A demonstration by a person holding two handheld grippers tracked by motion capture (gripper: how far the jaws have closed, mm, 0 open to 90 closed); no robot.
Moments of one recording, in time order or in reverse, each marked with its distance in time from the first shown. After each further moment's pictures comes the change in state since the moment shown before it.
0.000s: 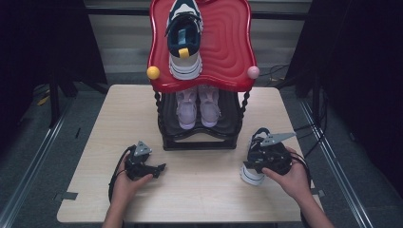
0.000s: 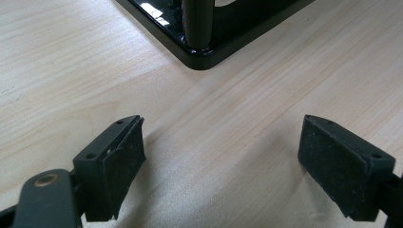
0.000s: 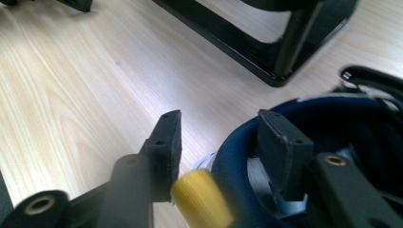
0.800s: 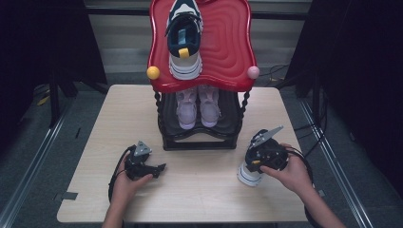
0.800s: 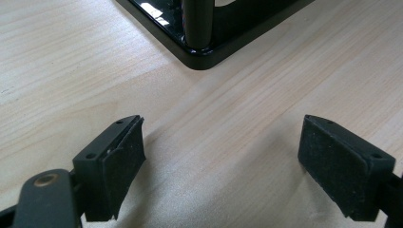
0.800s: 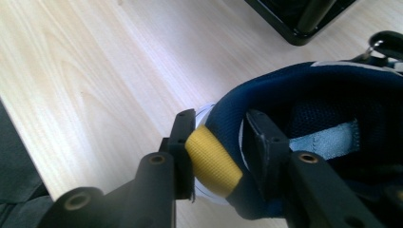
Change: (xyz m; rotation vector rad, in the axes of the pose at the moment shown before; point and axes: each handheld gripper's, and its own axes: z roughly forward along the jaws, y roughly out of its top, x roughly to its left) left arm 0.000 0.000 0.000 0.000 0.000 -0.001; right arm 0.001 0.017 0.002 0.264 0.038 -0.066
